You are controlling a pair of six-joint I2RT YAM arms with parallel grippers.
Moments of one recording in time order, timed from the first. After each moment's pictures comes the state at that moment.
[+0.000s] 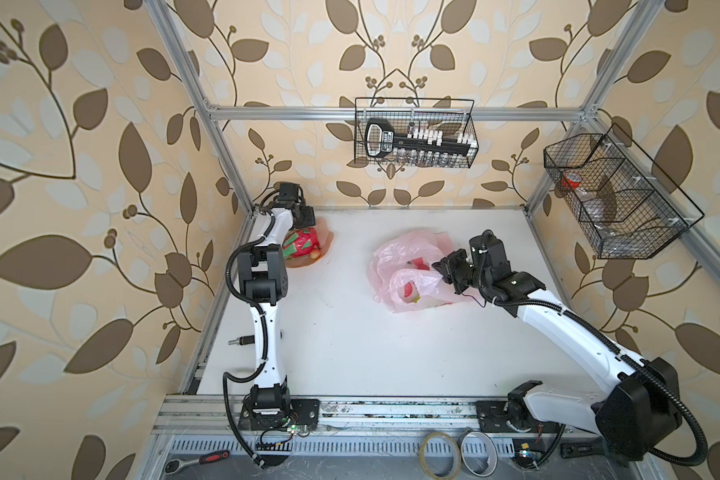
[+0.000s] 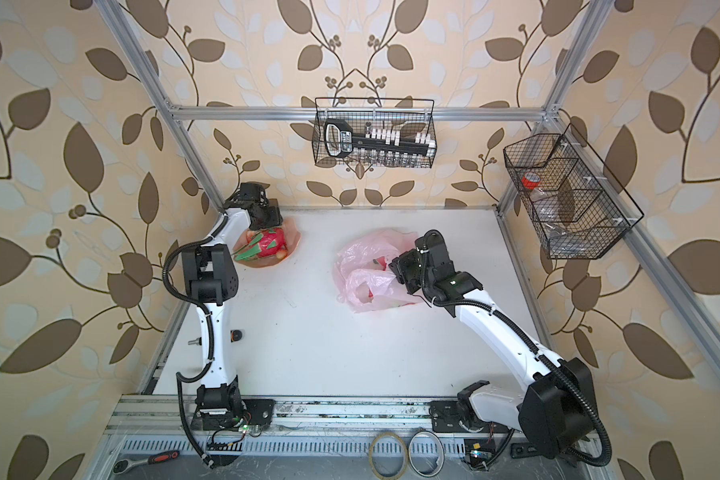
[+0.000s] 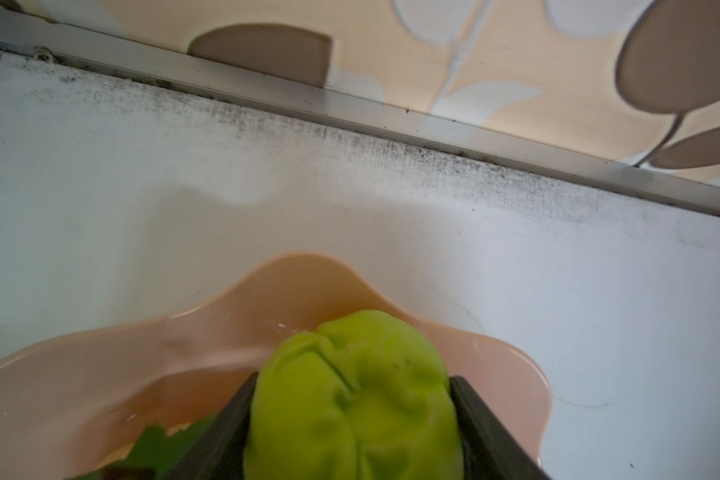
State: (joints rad) left arm 0.07 2.37 2.12 -0.63 0.10 -0.18; right arm 0.41 1.24 0.97 -0.35 -0.16 1.46
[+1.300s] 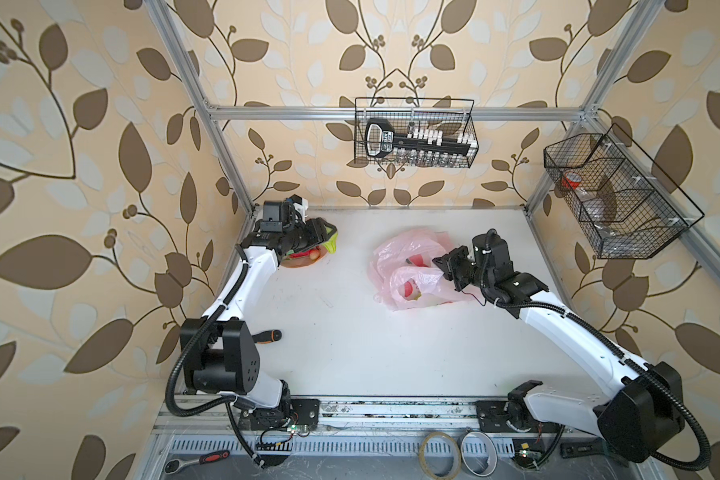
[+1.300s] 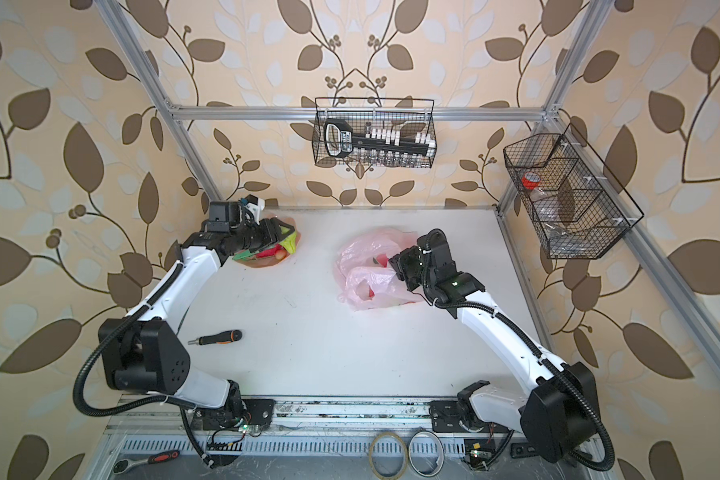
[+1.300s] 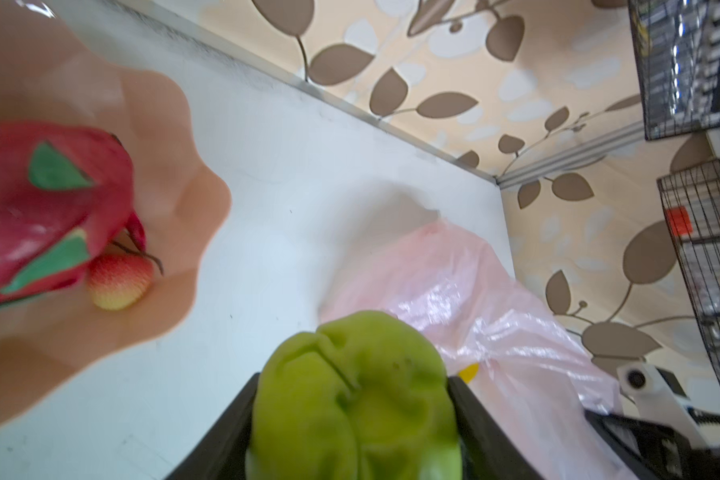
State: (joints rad) left arm -0.03 1.45 1.25 -0.48 0.55 -0.48; right arm 0.41 1.22 0.97 -0.30 -0.16 1.46
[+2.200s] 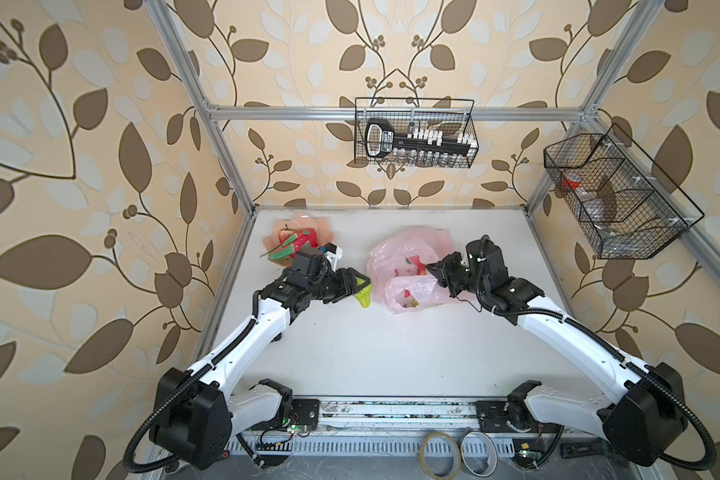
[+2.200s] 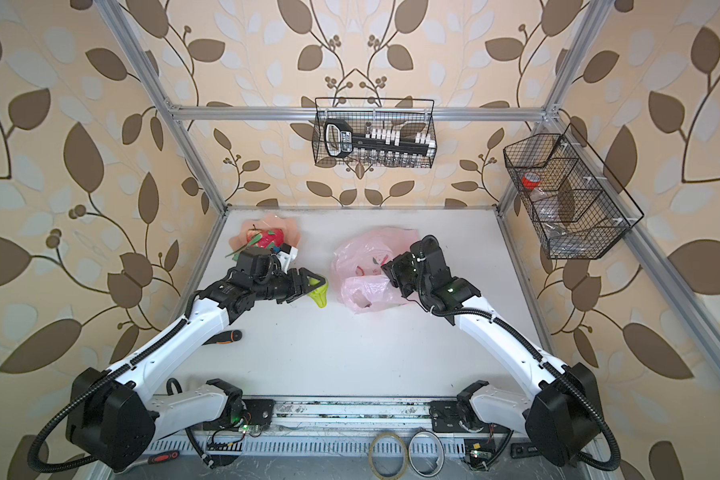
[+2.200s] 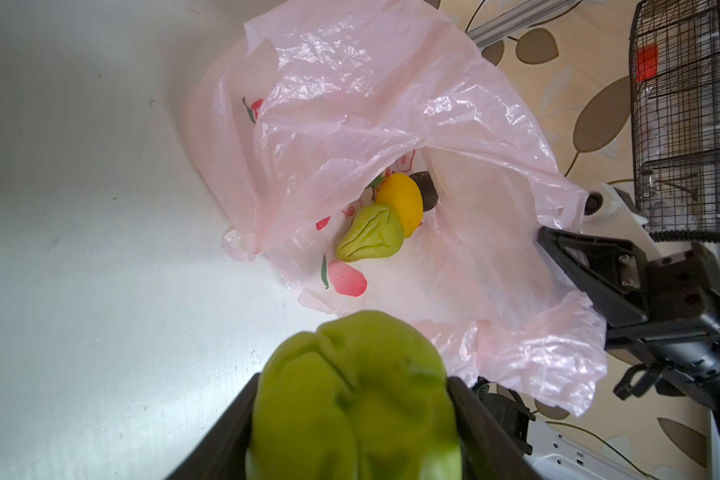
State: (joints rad) left arm -0.34 1.18 0.84 -0.35 0.56 -0.74; right arm 0.48 1.21 0.93 -0.27 -0.16 1.47
